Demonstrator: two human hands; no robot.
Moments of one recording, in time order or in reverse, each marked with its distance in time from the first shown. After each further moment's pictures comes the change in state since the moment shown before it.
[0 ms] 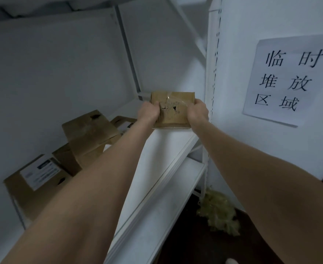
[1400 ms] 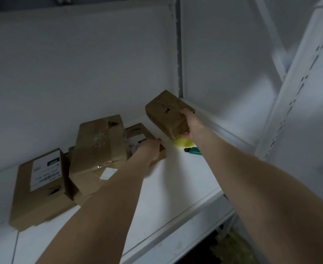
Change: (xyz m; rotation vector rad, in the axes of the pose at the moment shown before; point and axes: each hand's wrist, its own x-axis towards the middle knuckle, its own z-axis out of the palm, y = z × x) left_hand 0.101 -0.106 0.003 0.944 -0.265 -0.119; right_hand 0.121 -0.033 0.150 0.481 -0.721 0.411
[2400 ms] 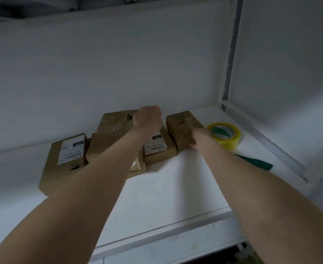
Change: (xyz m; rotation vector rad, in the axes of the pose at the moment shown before) left_hand -0.075 -0.065 -0.075 -0.059 0.488 -0.403; right_hand -0.002 0.057 0.062 -0.568 -0.071 -0.022
